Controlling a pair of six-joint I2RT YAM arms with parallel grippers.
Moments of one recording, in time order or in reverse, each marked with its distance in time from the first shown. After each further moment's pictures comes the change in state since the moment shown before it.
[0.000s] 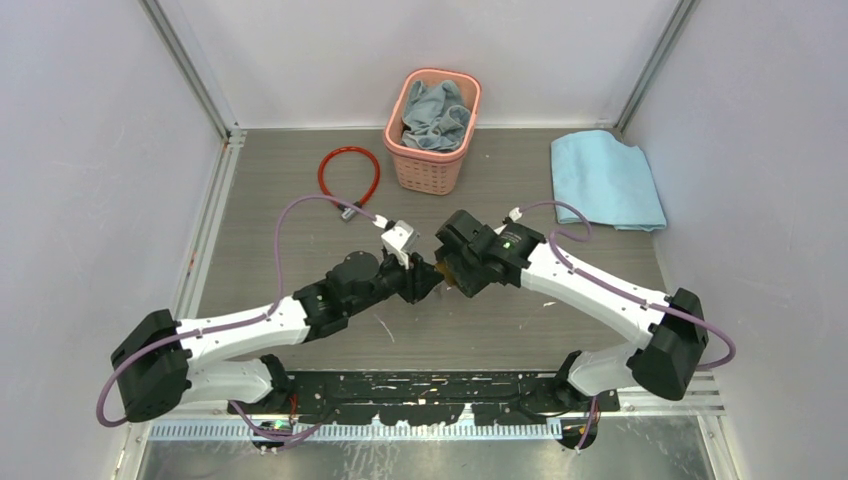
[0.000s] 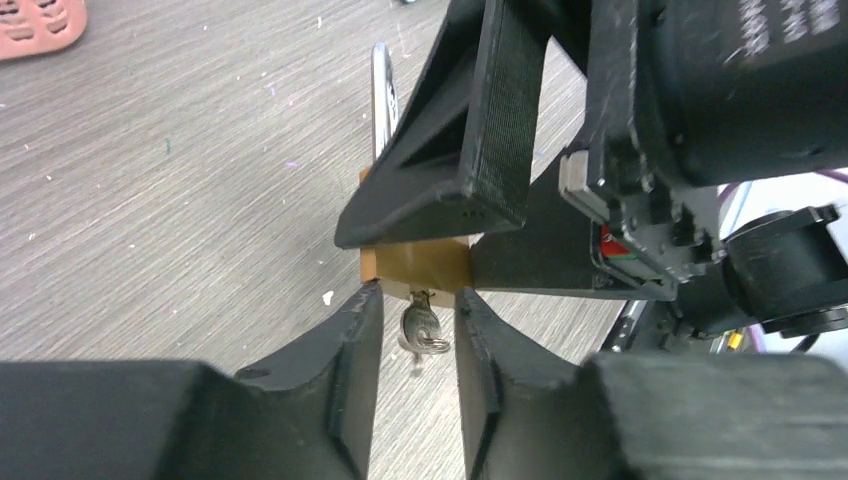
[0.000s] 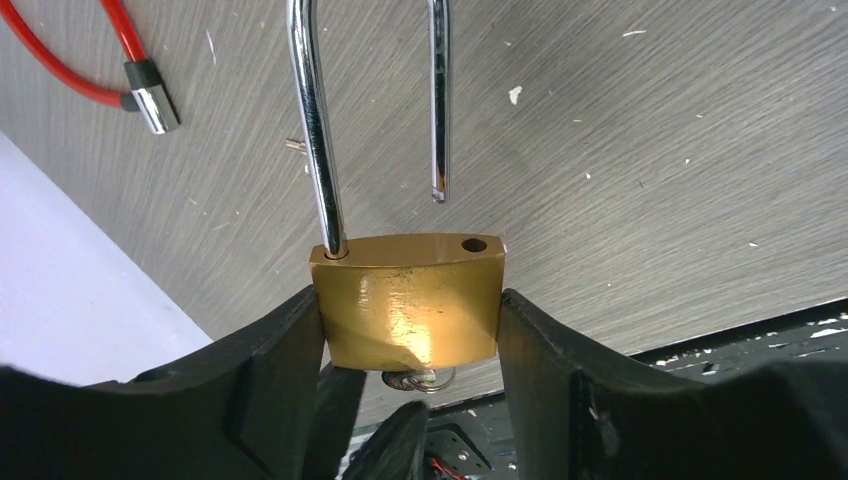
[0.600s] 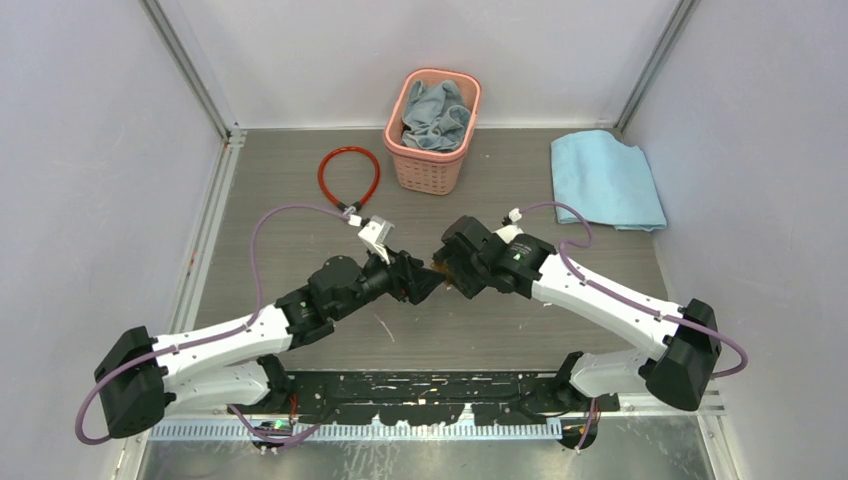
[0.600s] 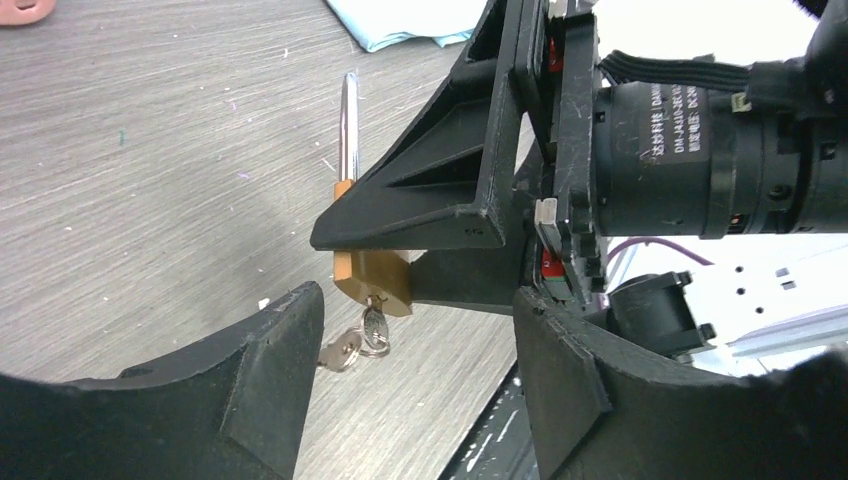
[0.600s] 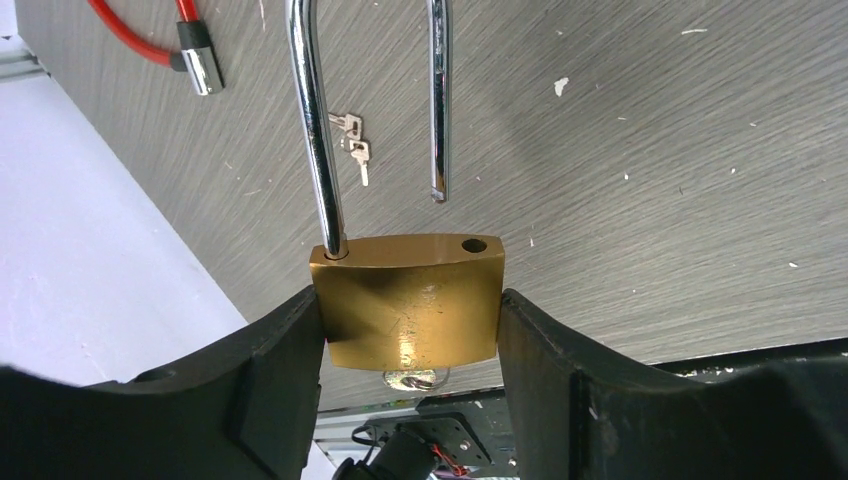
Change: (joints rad) left arm 0.001 -0.138 -0.052 0.029 -0.009 -0.222; right arm 0.018 -0.090 -0.095 0.124 0.002 -0.056
